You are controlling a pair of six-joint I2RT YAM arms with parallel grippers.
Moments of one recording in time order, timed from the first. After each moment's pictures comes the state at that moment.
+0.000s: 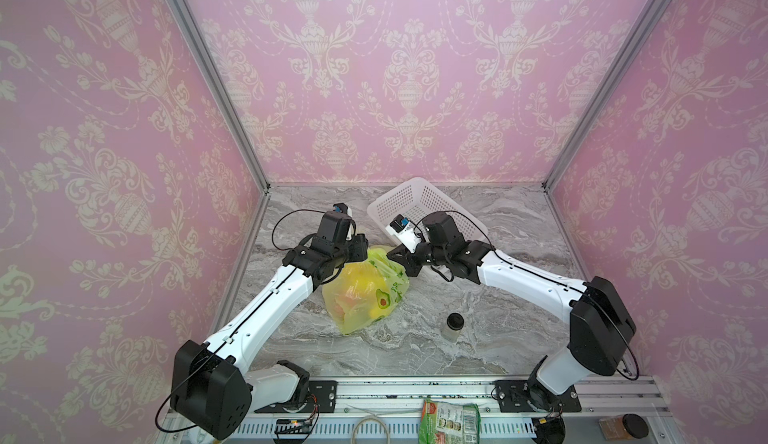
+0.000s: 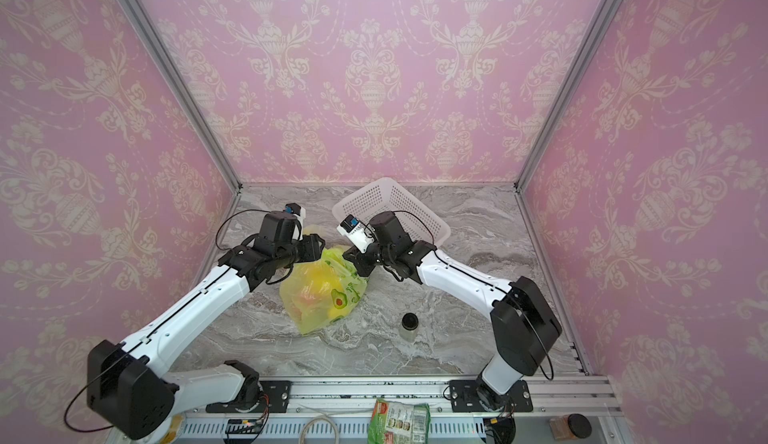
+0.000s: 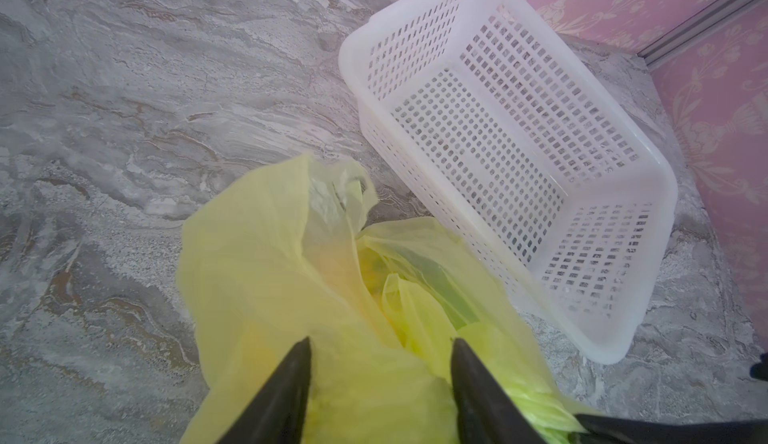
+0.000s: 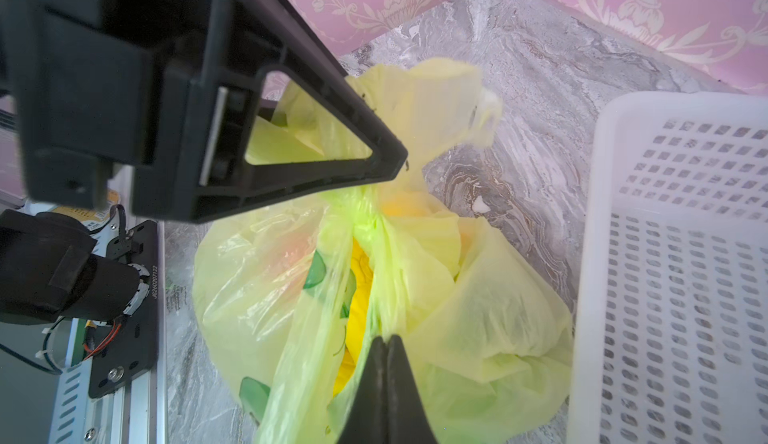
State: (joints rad) left arm -0.42 1.25 1.04 -0.53 -0.01 -0.46; right arm 0.72 1.62 1.20 -0.17 -0.37 -0.04
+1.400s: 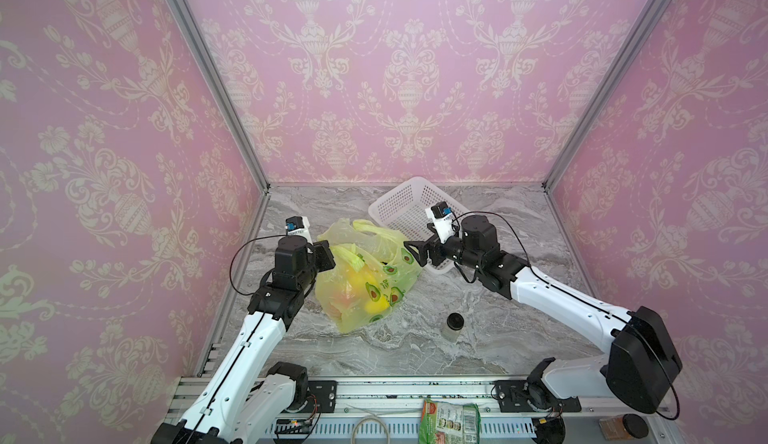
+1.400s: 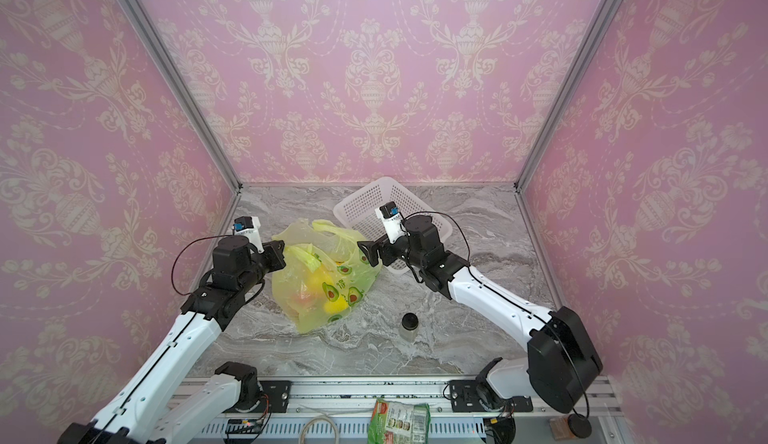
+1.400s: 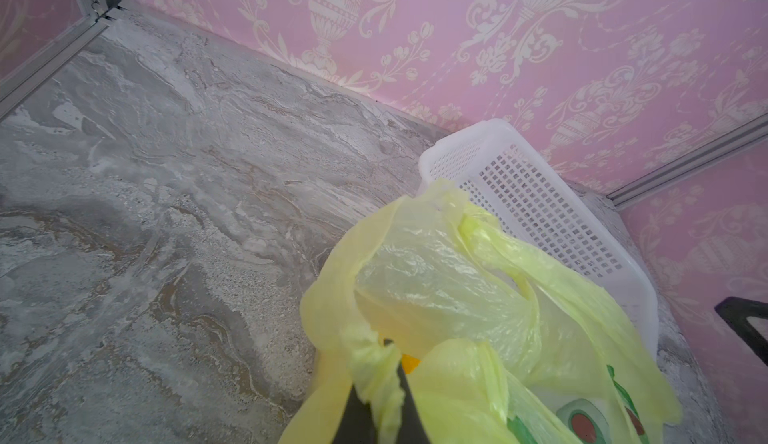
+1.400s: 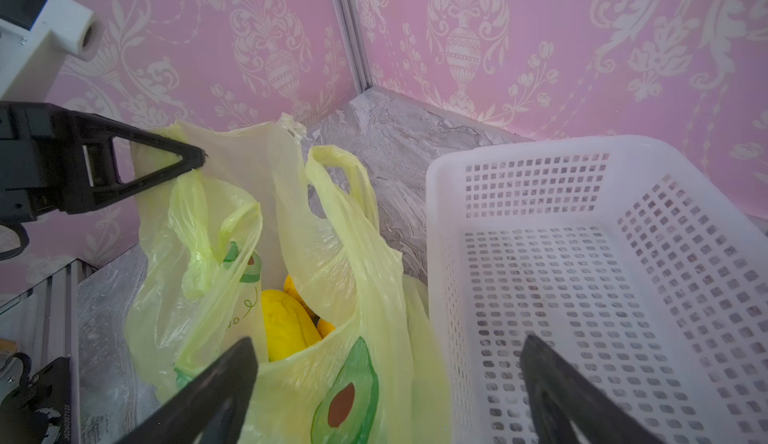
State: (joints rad) left arm -0.19 0.90 0.72 -0.26 0.04 -0.49; right arm 0.61 1.39 0.98 0.08 -0.20 0.11
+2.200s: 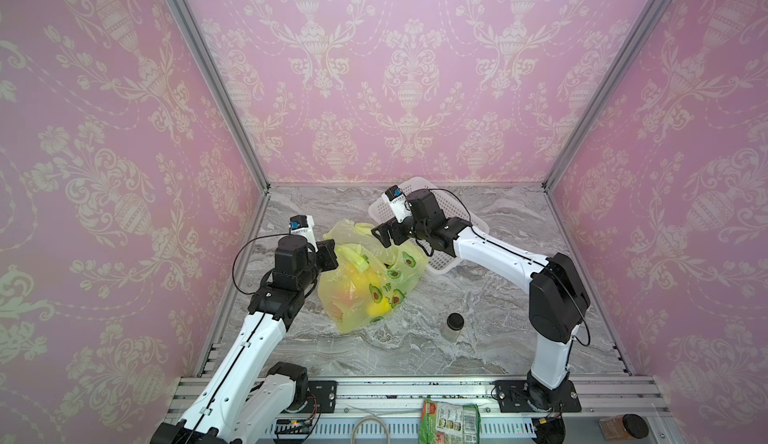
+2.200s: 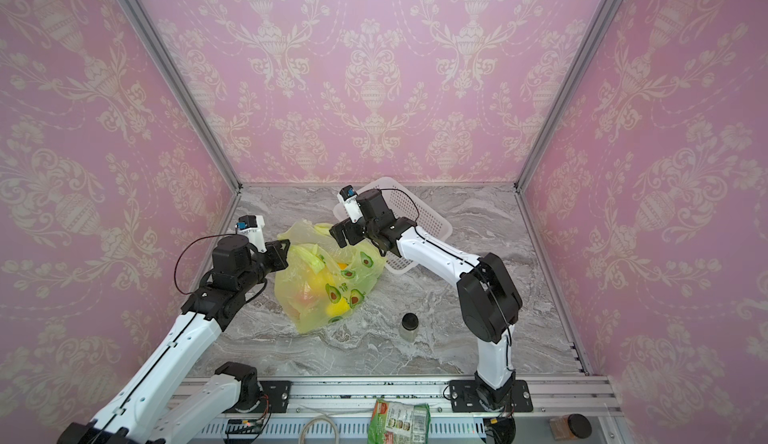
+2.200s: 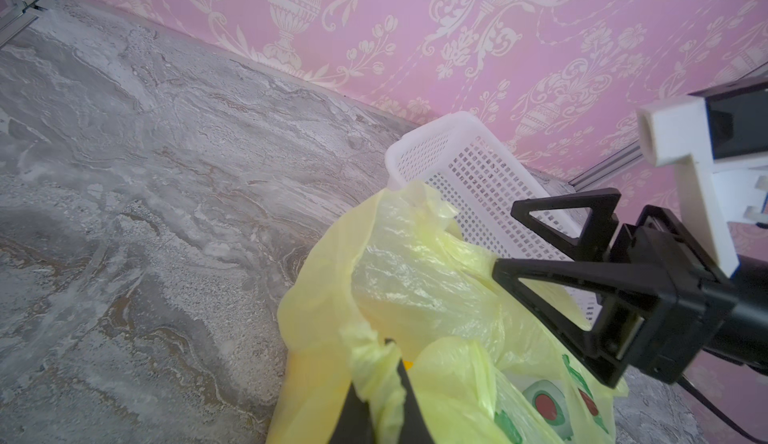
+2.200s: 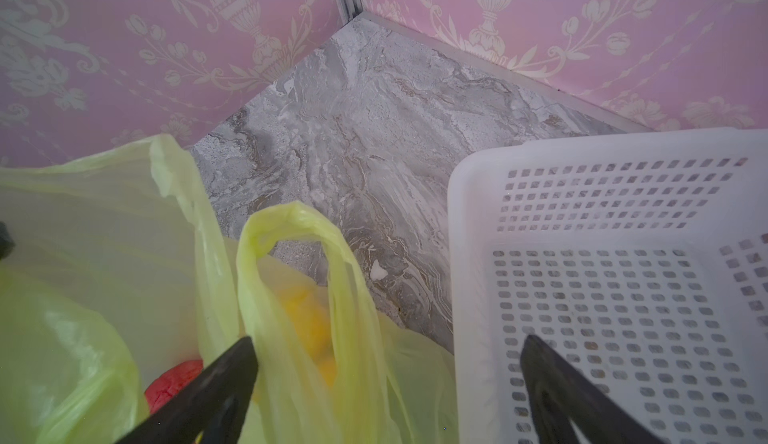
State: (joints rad) left arm -0.19 0.90 0.72 -0.25 0.10 -0.49; right arm 0.68 1.86 1.51 -0.20 -0.16 0.10
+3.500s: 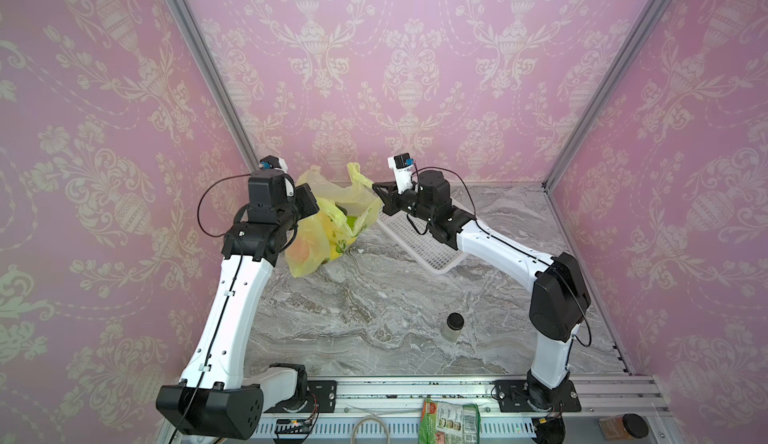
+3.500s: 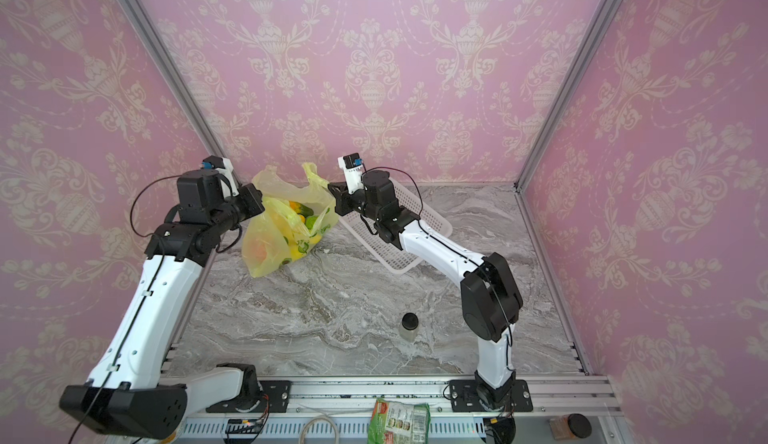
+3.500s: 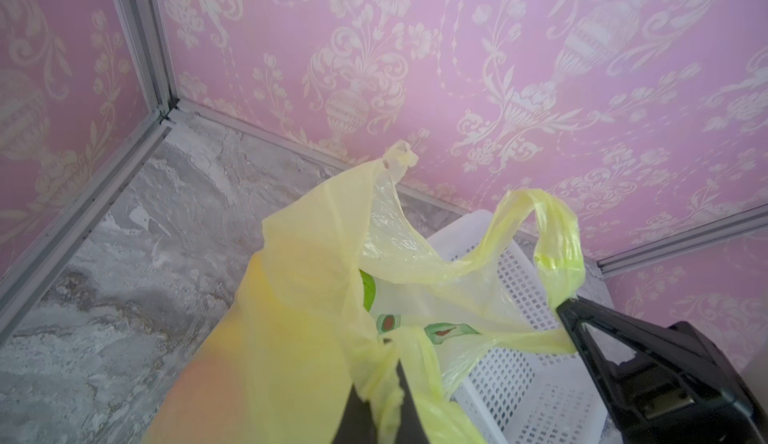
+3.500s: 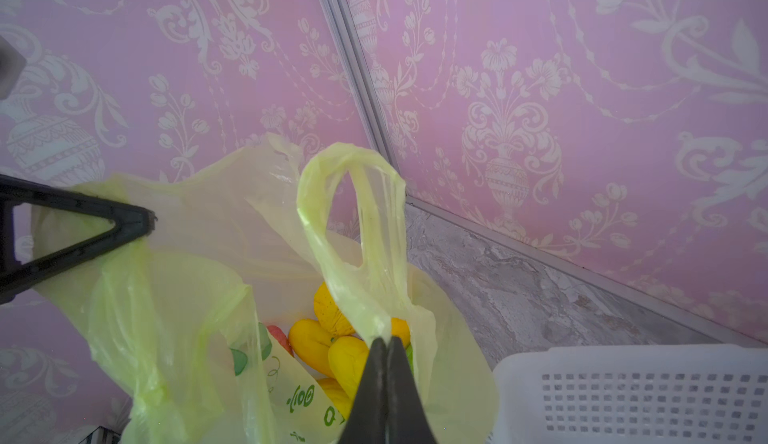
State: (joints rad) left arm -0.06 1.20 1.33 -0.66 0.07 -0.47; right arm 0.66 1.88 1.54 0.22 -0.22 0.28
